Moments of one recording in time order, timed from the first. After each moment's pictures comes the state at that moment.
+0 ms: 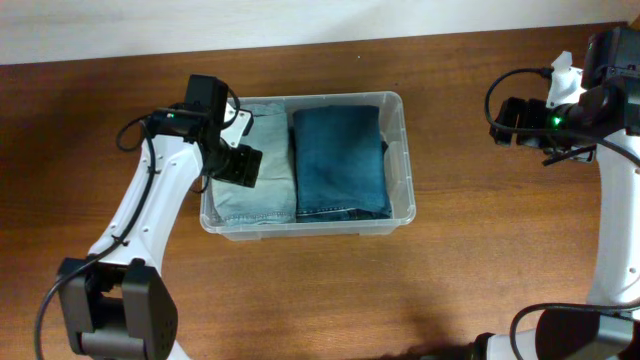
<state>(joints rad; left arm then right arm) -0.20 1.82 1.55 -1.05 0.06 0.11 -0.28 1.59 1.77 -1.37 -0.18 0.01</state>
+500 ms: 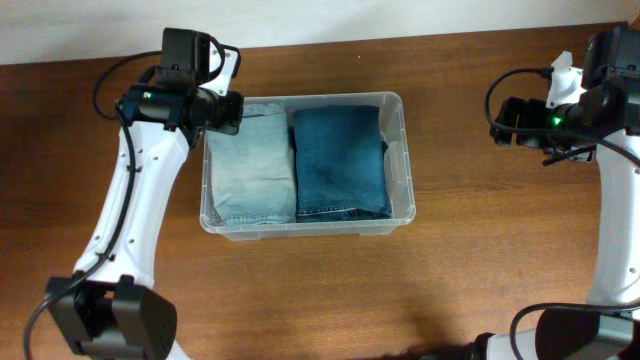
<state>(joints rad) -0.19 1.83 1.78 -0.93 0.02 0.11 -0.28 1.59 1.77 -1.37 -0.18 0.01</state>
